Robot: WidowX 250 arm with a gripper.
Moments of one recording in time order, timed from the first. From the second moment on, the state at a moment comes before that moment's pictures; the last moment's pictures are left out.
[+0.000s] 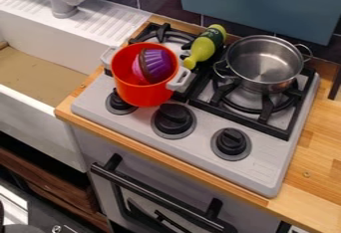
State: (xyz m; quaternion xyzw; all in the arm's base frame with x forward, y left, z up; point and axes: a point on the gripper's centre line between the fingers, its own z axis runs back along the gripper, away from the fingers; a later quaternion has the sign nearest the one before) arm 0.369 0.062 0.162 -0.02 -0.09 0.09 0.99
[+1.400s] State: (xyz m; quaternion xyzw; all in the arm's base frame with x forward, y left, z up) arm 0.274 0.062 0.130 -0.02 -0.08 -0.29 0.95
